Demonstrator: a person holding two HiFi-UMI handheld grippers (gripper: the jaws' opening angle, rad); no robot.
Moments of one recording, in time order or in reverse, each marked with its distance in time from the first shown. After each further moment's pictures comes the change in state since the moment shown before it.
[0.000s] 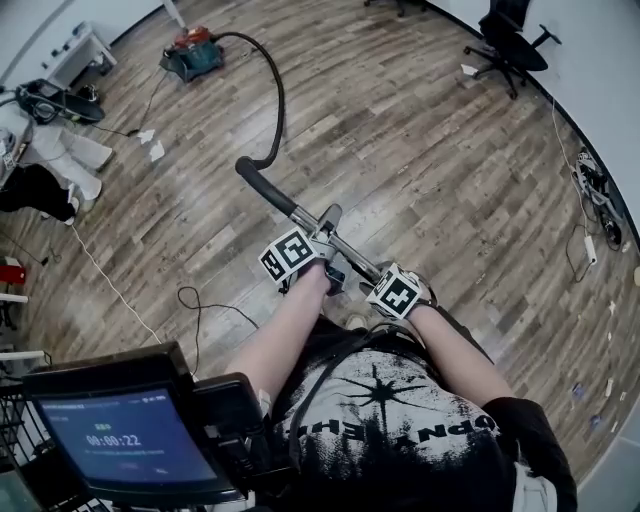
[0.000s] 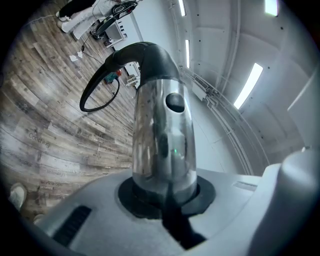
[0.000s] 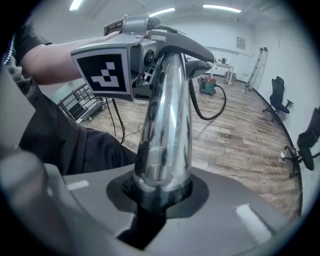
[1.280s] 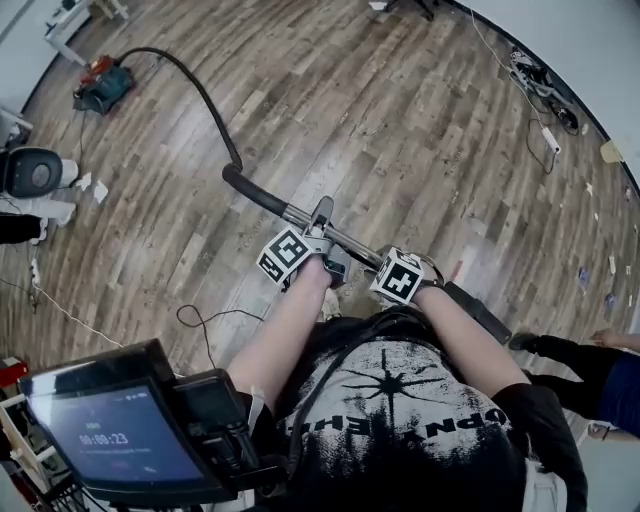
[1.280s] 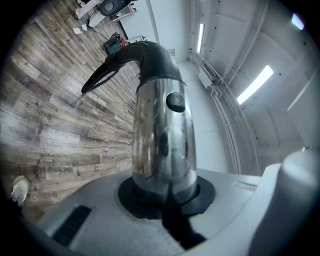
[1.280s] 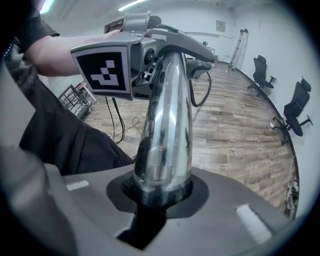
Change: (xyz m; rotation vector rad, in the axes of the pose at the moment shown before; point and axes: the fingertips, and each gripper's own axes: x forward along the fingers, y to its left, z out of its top) left arm -0.033 0.021 -0.087 -0.119 0.224 -0.044; right arm 0.001 0.073 -0.064 0.209 0.120 -0.076
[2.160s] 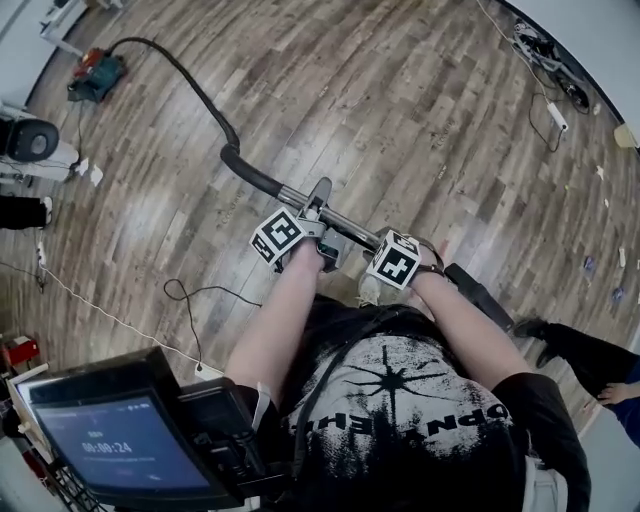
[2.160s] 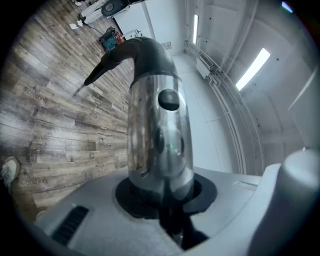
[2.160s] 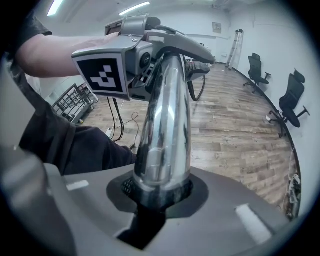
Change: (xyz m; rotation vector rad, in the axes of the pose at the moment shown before) left arm 0.074 -0.027 -0.146 0.044 0.058 0.013; right arm -0.050 -0.053 -0.143 0.007 -0.026 0.003
